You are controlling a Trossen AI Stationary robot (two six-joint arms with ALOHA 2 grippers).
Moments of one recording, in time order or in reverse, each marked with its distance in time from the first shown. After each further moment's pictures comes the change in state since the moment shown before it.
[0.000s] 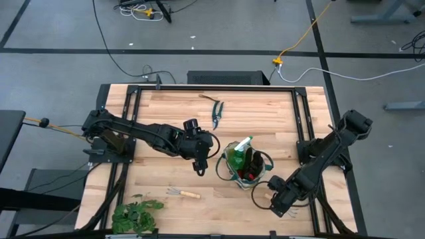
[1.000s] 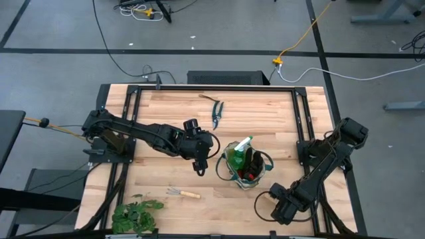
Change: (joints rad) left arm 0.000 0.001 0.000 0.000 0.000 0.002; right arm 0.099 0.132 -0.001 0.067 0.063 0.061
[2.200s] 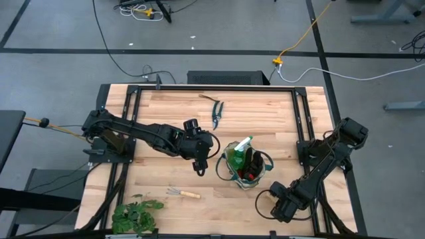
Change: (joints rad) left arm 0.000 0.000 0.000 0.000 0.000 0.004; right arm 0.003 0.000 -0.080 0.086 0.029 0.022
